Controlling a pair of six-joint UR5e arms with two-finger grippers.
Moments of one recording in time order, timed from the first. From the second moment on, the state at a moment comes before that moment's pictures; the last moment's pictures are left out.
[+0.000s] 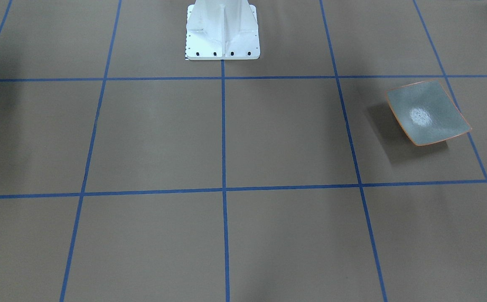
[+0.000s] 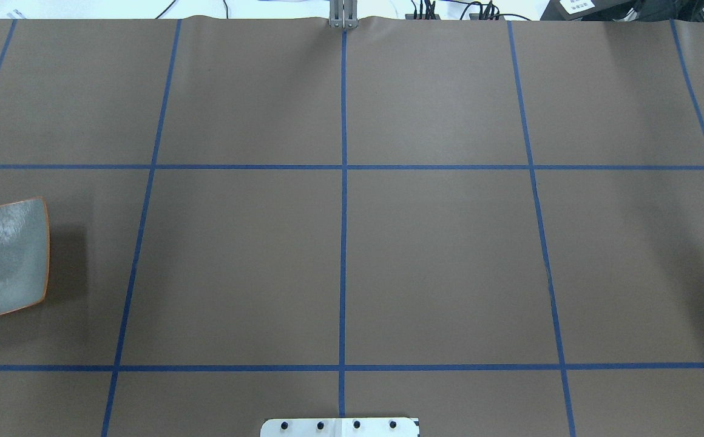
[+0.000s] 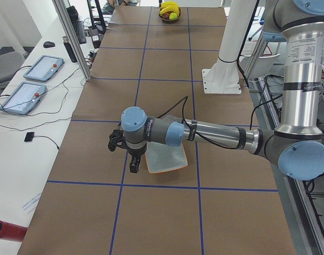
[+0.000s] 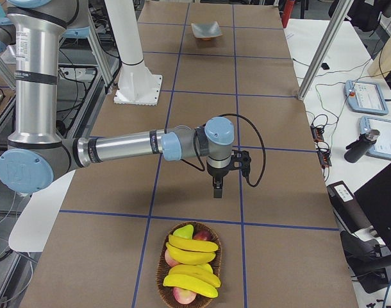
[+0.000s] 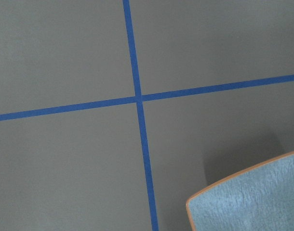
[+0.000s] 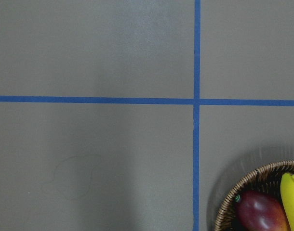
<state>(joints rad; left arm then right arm) -1.50 -1.54 -1.76 -1.61 -2.37 -0.05 1.46 -1.67 1.84 -1.55 2.31 0.21</state>
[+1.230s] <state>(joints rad) -1.50 -1.51 -1.83 -1.62 -2.37 -0.11 1.46 -1.68 1.78 -1.50 2.36 0.22</state>
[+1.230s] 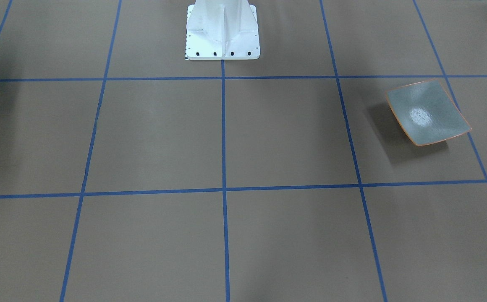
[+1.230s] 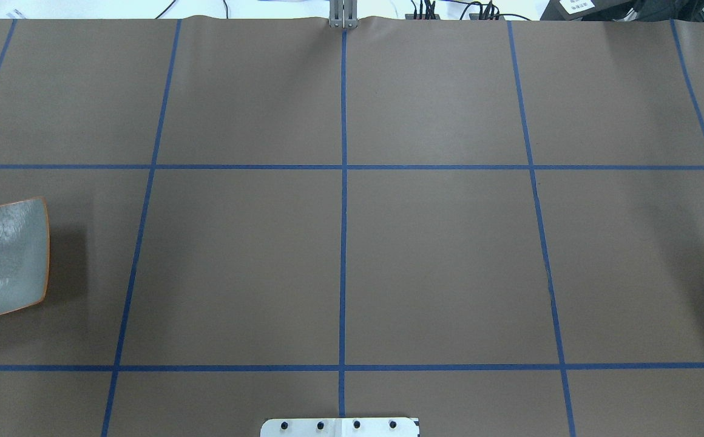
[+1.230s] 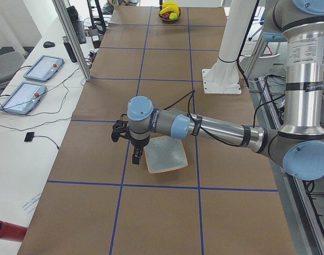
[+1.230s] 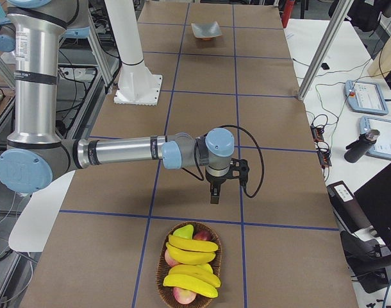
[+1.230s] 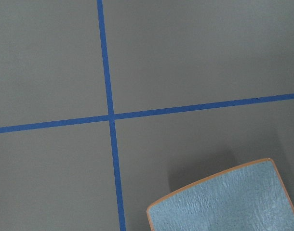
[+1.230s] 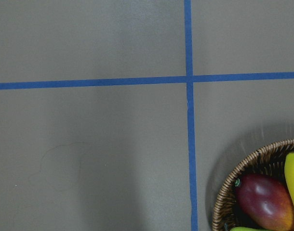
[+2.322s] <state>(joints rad) -1.50 -1.50 -1.84 -1.62 -2.37 -0.18 1.43 -1.75 1.79 -1.36 2.26 0.21</state>
